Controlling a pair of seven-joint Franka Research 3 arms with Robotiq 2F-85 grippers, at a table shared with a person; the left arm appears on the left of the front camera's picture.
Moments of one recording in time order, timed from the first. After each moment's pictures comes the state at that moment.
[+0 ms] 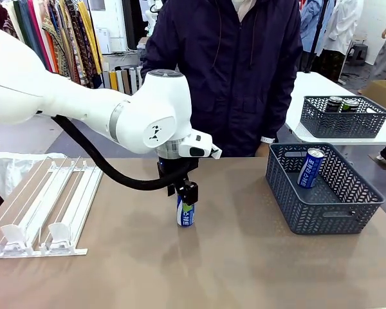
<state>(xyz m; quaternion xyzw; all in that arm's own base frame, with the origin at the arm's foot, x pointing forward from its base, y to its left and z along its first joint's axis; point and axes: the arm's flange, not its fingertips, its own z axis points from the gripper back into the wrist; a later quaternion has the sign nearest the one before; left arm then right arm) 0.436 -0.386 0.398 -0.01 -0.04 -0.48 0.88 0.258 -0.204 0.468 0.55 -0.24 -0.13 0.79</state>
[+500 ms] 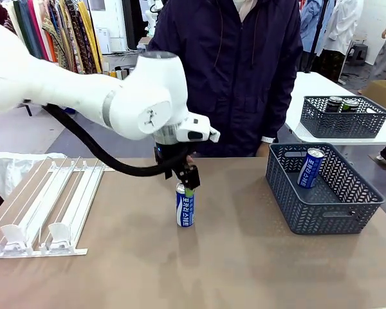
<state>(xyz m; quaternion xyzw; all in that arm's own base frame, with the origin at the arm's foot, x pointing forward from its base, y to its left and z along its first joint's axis) 0.442 -0.376 0.445 -0.02 -0.08 -0.45 0.89 0.258 -0.204 0.468 0.55 -0.24 -0.13 0.79</state>
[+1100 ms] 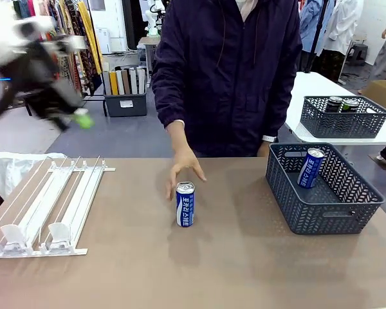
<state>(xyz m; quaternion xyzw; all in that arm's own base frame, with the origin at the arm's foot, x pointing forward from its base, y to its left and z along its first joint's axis) 0.400 -0.067 0.603 -0.24 -0.12 -0.25 0.93 0.258 -0.204 0.468 0.55 -0.24 -0.13 0.79</state>
